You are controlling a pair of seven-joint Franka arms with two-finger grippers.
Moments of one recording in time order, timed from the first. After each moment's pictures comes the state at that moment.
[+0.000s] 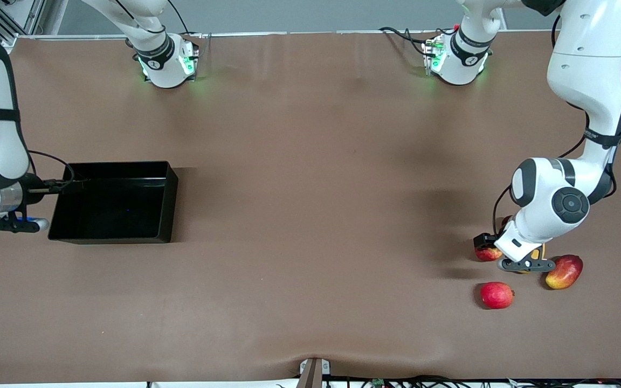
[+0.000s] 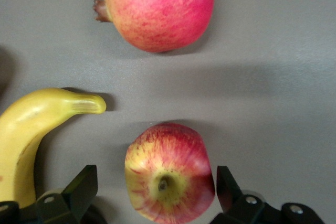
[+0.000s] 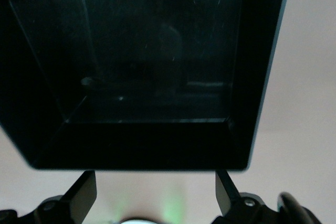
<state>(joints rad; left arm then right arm) 0.01 0.61 -0.04 -1.80 0.09 2.47 -0.04 -0.26 0.43 0.03 -1.64 -0.03 1.64 -0.22</state>
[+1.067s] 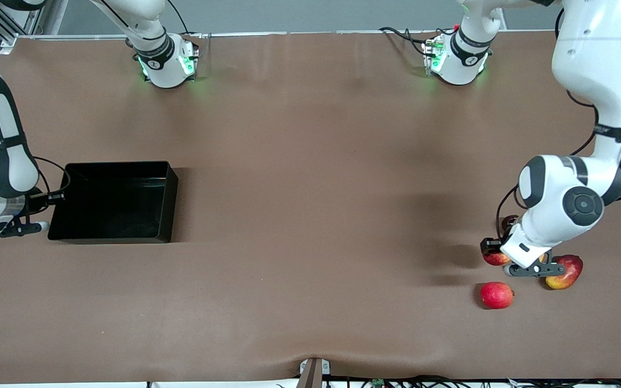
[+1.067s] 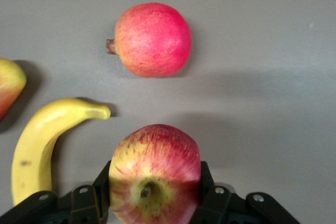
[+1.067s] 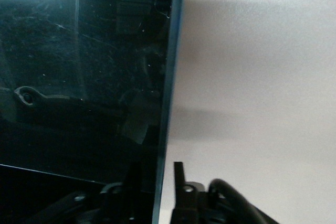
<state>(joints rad) 0.00 0.53 -0.07 -1.69 0.09 2.27 -0.14 -0.42 0.55 0.04 -1.77 -0.07 1.99 -0.48</state>
